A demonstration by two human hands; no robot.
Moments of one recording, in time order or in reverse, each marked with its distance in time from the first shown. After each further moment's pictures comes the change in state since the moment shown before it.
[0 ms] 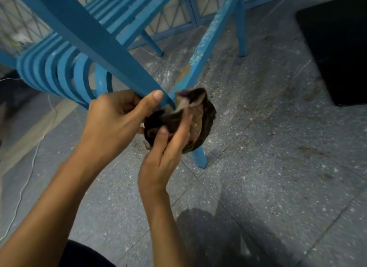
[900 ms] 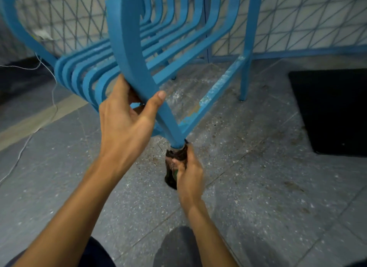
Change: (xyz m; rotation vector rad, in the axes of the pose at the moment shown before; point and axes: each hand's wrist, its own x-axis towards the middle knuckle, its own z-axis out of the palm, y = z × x) left_hand -0.012 0.012 -0.045 -0.147 0.451 0.175; right_hand 0.011 0.035 -0.038 -0.428 -0.570 0.242
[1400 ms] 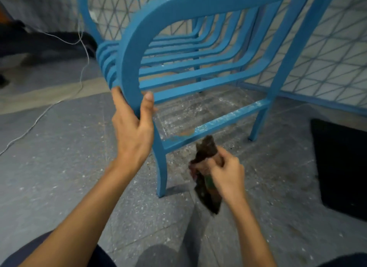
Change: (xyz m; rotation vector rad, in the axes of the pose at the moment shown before) left_hand 0.010 -0.069 -0.050 -0.153 0.398 -0.115; right_hand 0.029 -0.103 -0.054 -0.156 -0.268 -0.051
